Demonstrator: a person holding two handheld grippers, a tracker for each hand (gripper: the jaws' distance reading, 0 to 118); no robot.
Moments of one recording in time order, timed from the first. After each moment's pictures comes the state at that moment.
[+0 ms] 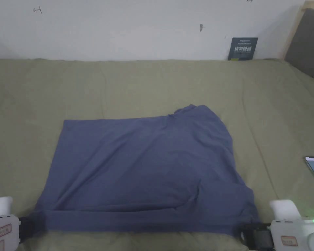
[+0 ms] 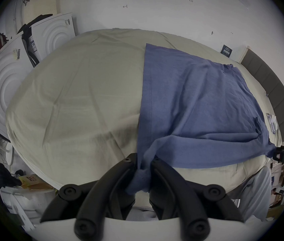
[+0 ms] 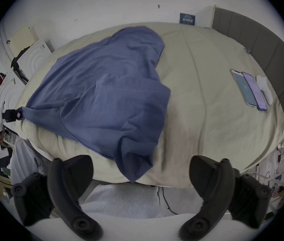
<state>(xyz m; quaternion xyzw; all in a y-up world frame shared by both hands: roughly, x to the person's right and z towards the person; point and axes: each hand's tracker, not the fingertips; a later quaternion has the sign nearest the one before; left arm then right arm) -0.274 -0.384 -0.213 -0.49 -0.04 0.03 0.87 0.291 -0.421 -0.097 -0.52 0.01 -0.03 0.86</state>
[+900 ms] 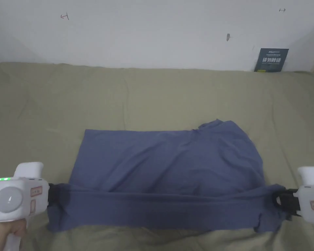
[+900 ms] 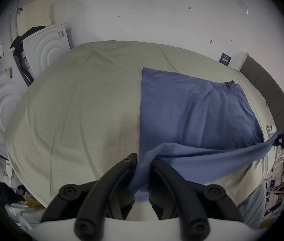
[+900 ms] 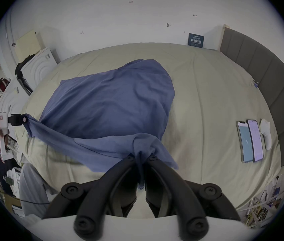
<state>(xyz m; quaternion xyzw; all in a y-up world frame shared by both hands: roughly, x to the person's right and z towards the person) -0.266 -0.352 -0.325 -0.46 -0.05 0.02 0.89 0.307 -0.341 -0.221 -0.46 0.01 -0.03 0.89</state>
